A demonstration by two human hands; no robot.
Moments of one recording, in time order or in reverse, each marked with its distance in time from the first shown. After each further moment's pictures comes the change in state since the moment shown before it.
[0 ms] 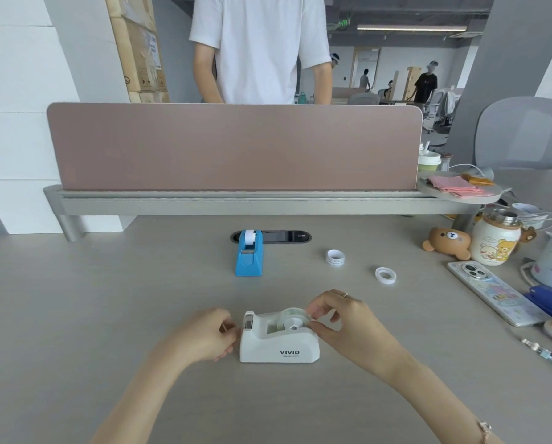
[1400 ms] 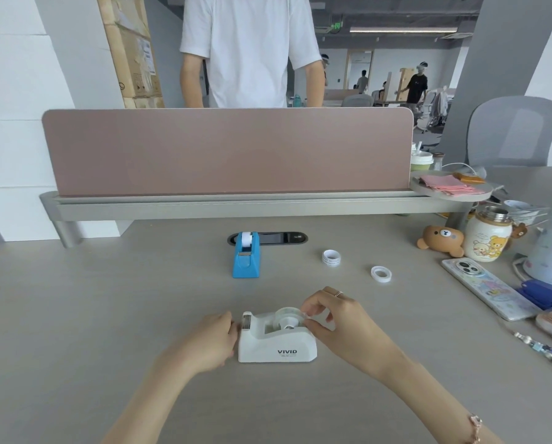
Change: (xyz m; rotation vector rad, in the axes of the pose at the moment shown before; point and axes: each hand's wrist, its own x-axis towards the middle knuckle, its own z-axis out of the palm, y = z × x) left_hand -0.006 0.009 0.007 0.076 0.065 0.018; right_hand 0.000 0.000 0.004 -0.021 0.043 -0.061
